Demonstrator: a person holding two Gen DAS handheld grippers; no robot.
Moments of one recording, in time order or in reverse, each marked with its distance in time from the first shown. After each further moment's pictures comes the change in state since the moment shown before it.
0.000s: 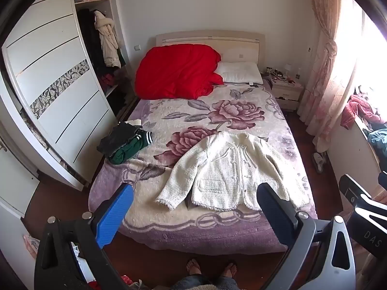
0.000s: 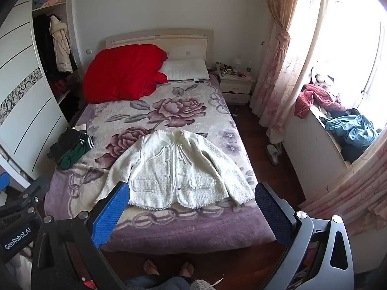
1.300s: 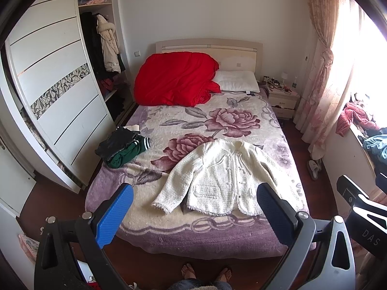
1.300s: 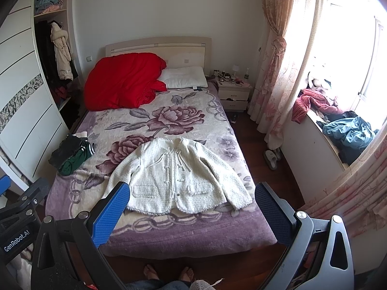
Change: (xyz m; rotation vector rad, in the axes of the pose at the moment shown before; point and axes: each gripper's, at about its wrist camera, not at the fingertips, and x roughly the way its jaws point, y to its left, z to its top) left arm -0.024 -0.012 0.016 -0.020 -0.041 -0.017; right arm -0.024 -0.012 0.000 0.003 -0.030 -0.002
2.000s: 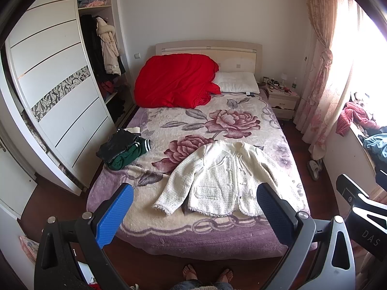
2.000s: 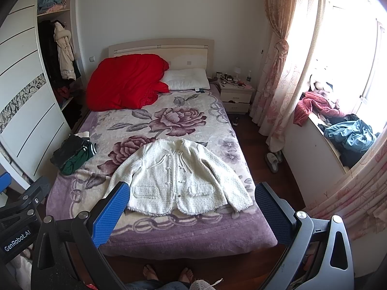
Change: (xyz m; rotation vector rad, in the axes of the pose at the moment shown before) left arm -0.003 0.000 0.000 0.002 -0.007 0.000; right arm -0.018 -0.002 0.013 0.002 -0.013 0.004
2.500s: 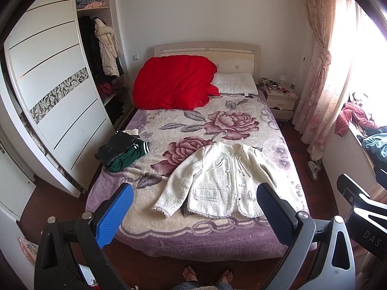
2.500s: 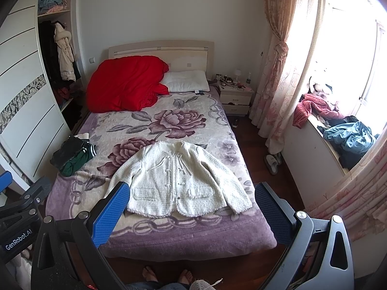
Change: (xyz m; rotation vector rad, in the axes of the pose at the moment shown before) left arm -0.002 -0.002 0.006 0.002 -0.007 -0.005; right arm -0.004 0.000 0.006 0.000 -0.007 -0.001
